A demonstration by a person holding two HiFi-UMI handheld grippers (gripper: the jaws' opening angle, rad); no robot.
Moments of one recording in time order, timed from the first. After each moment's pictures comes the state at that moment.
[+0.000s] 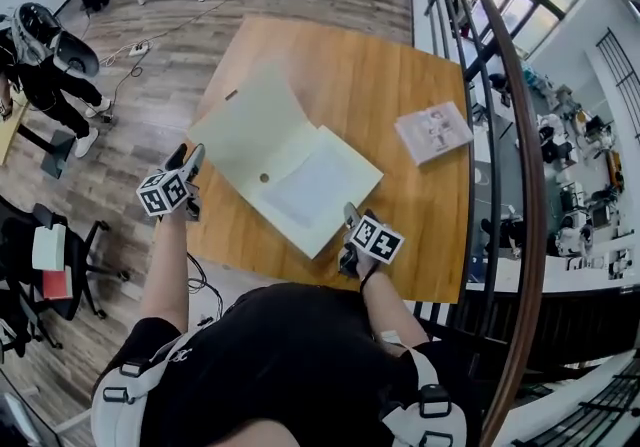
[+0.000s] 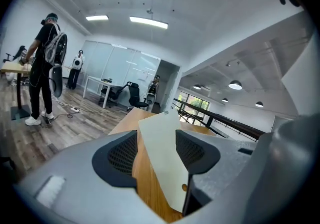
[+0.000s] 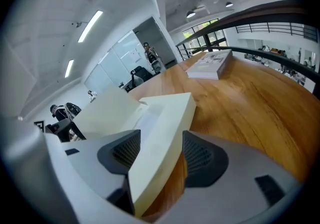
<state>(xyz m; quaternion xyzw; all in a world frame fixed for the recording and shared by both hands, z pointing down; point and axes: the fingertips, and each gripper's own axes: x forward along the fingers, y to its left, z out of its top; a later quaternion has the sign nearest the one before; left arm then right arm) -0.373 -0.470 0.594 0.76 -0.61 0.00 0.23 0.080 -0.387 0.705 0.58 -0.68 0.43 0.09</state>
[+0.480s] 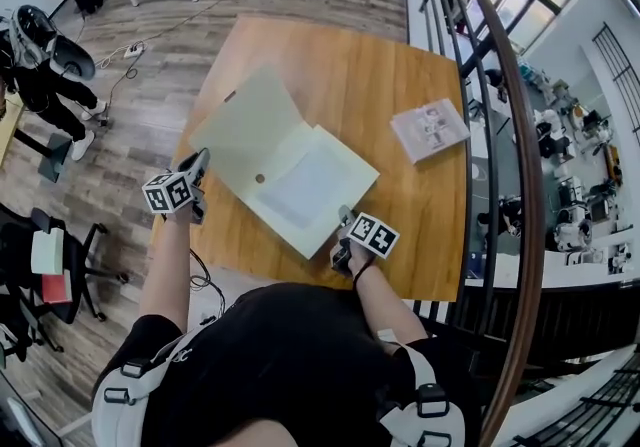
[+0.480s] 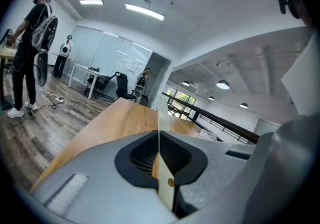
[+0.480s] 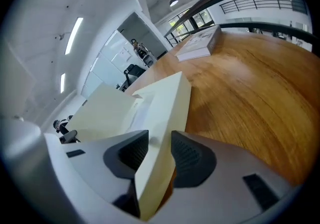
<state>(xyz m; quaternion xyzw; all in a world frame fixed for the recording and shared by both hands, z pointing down) -0.329 -0.477 0.618 0.80 -0.54 0.00 0.26 0.073 -0.385 0.744 0.56 -0.65 0.51 0.06</state>
